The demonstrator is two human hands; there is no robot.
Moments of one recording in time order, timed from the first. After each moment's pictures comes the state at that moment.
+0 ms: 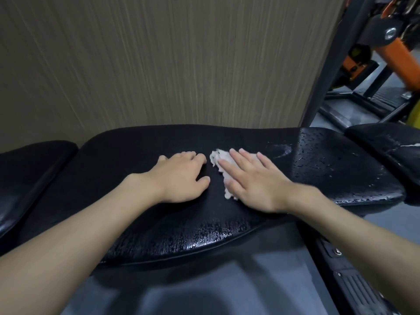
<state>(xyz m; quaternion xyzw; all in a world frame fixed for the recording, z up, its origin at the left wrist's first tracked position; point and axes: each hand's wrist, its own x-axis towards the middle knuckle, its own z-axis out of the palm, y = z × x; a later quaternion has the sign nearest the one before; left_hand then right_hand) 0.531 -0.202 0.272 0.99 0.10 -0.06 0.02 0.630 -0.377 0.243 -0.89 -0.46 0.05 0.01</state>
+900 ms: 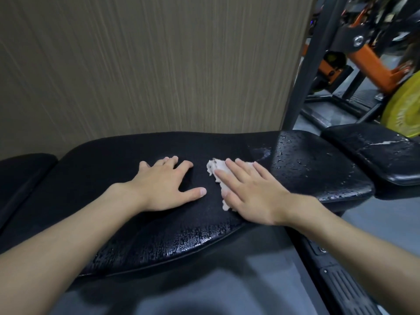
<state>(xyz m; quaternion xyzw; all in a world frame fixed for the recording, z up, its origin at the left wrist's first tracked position) 0.535 -0.203 0.263 0.99 0.11 -0.08 -0.02 0.622 -0.412 0.243 -0.89 -0.45 0.05 0.00</state>
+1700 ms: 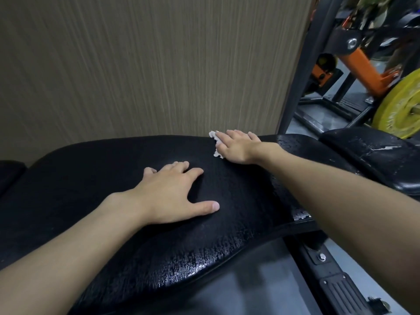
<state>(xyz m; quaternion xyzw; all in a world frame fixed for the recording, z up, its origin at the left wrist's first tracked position) 0.560 -0.219 0.263 0.99 0.07 -0.09 0.02 0.772 -0.335 0.240 -0.94 -0.33 0.09 0.03</state>
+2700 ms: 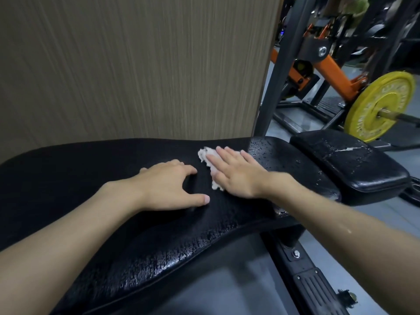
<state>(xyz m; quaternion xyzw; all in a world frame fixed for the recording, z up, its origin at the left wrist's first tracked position) 0.595 -0.250 0.275 0.99 0.06 -0.11 0.09 0.714 -0.419 0.243 -0.92 -0.39 0.06 0.01</state>
